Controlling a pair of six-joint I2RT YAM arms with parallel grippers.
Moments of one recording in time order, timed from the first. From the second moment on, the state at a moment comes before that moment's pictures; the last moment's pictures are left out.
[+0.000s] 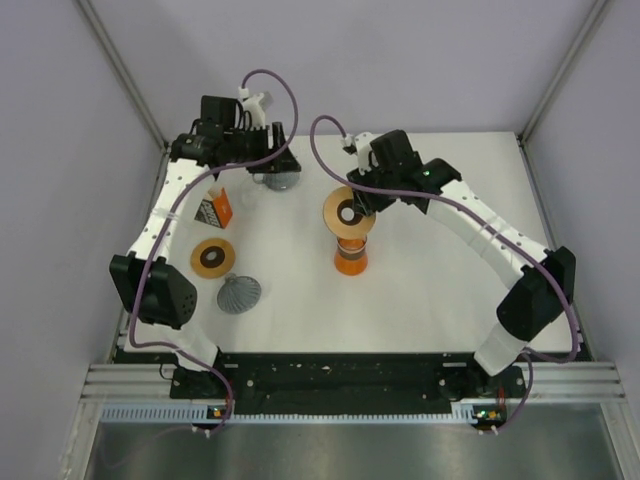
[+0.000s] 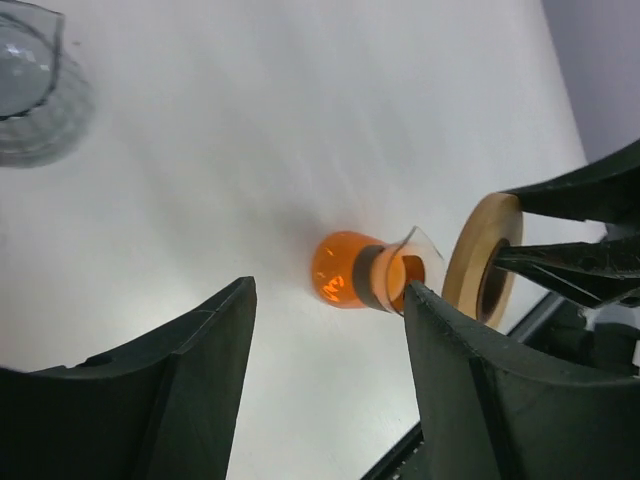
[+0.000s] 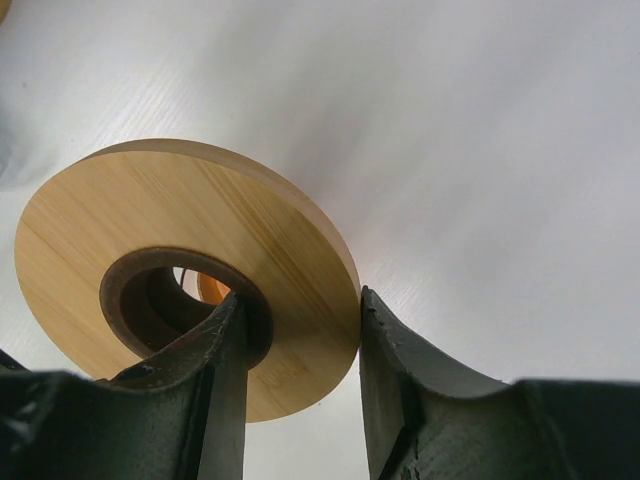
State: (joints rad) left arm -0.23 1.72 1.82 -0.79 0.60 -0.22; right arm 0.62 1.62 1.60 -0.71 -0.06 -0.03
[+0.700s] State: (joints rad) left arm -0.18 1.66 1.82 -0.82 0.49 -0.13; right arm 0.65 1.86 1.74 -0.97 -0.01 -0.06
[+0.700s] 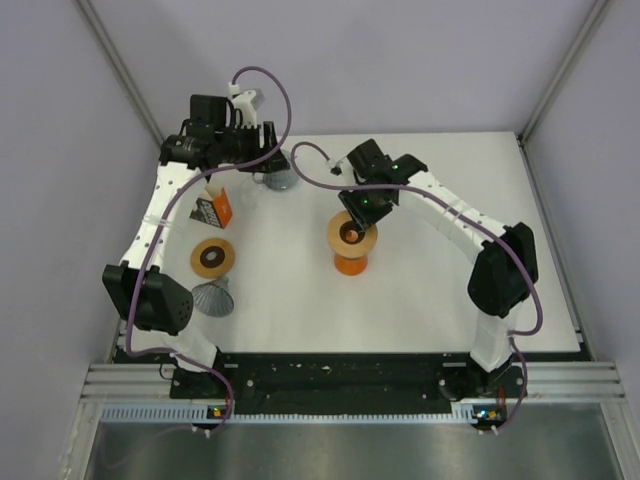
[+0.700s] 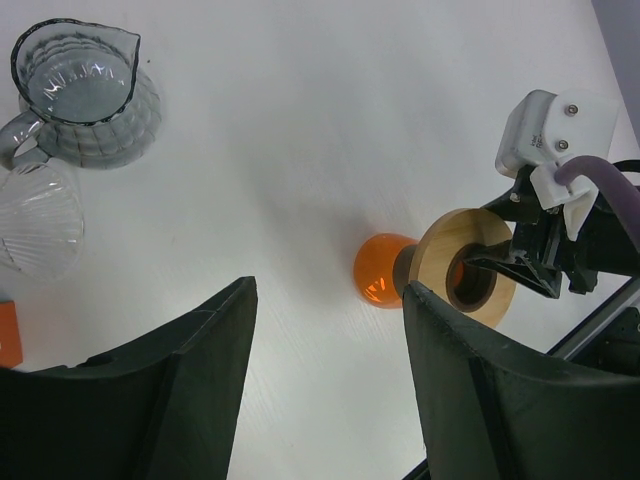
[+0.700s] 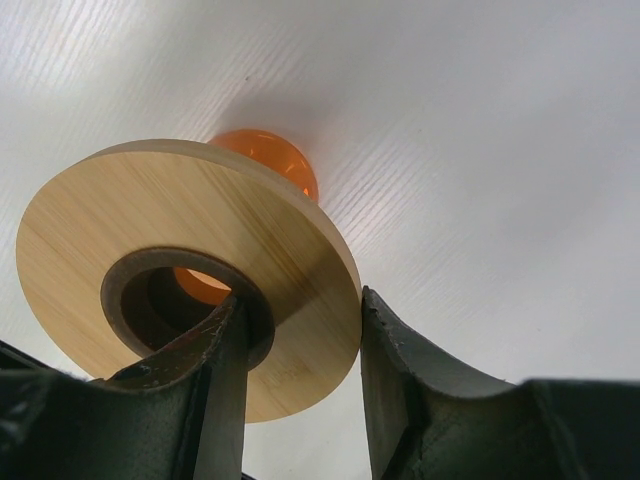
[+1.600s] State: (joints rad) left arm -0.18 1.75 1.87 -0.82 0.07 0.11; right arm 0.65 1.77 1.82 -0.98 -0.04 -0.07
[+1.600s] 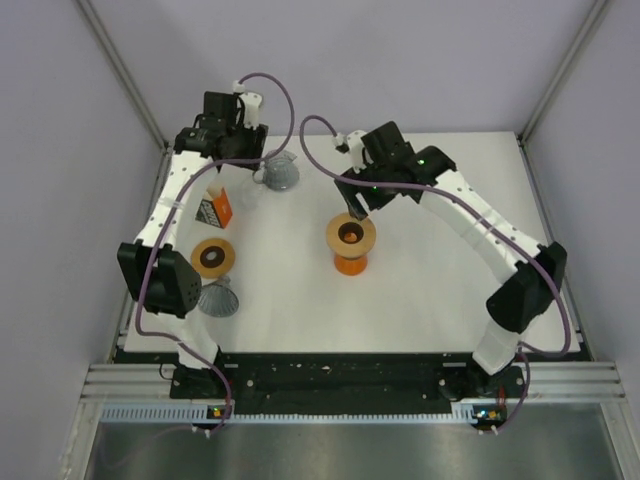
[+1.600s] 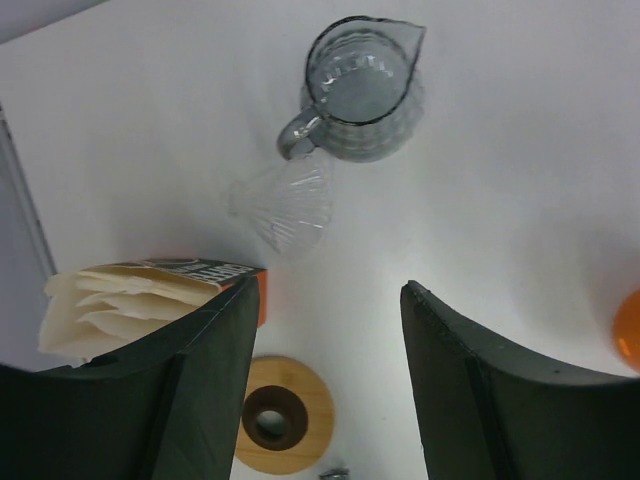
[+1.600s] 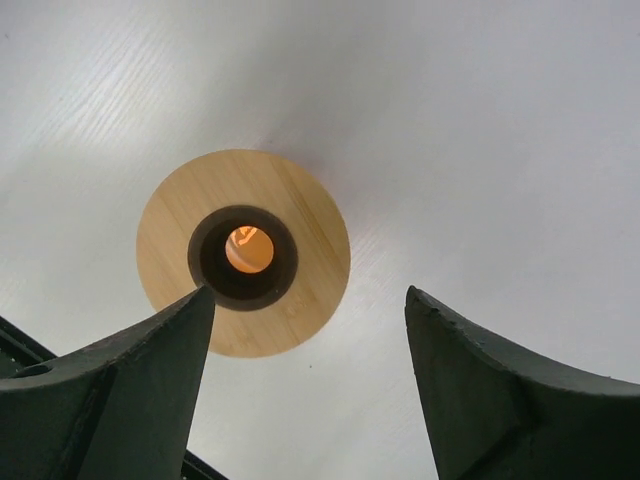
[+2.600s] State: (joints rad) left arm -0.24 2.28 1.95 -0.65 -0.54 0.46; right arm 0.59 1.39 1.49 -0.83 0.17 0.01
